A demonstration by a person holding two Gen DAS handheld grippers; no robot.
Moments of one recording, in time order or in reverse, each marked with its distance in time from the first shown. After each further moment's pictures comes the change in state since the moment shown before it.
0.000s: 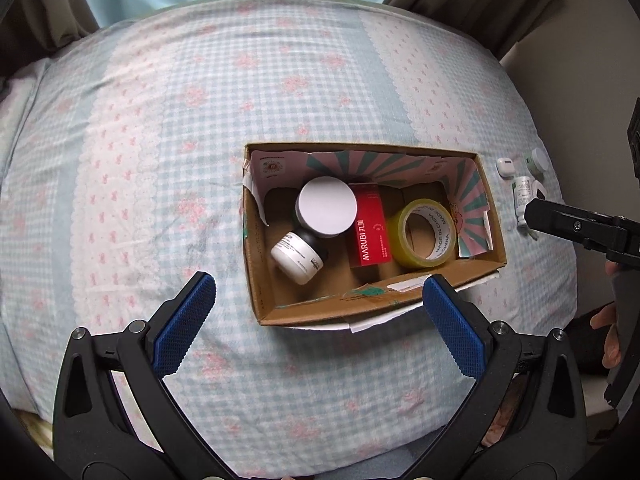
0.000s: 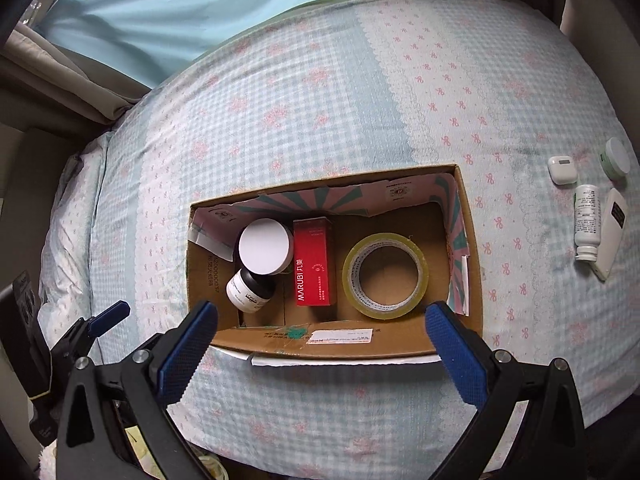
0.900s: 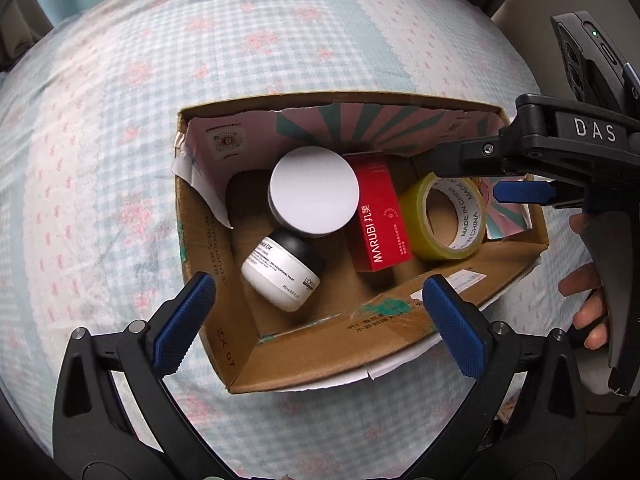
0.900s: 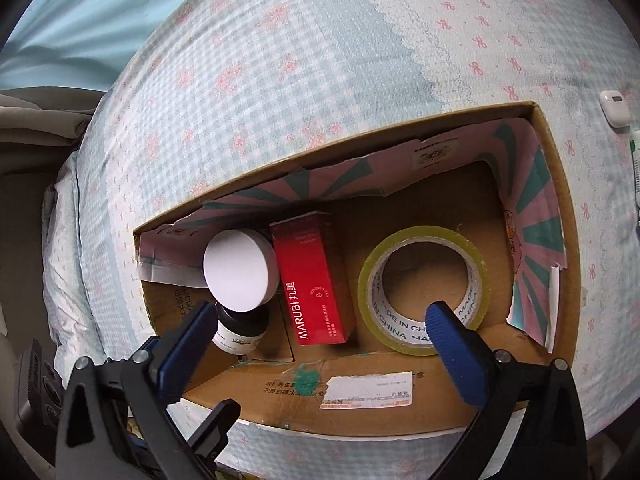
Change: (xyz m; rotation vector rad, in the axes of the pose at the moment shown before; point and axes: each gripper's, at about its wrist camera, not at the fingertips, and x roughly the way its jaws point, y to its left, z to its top) left arm 0.108 -0.003 0.001 0.091 0.085 -0.040; right arm 0.122 -0.014 0.030 0.182 0.178 0.047
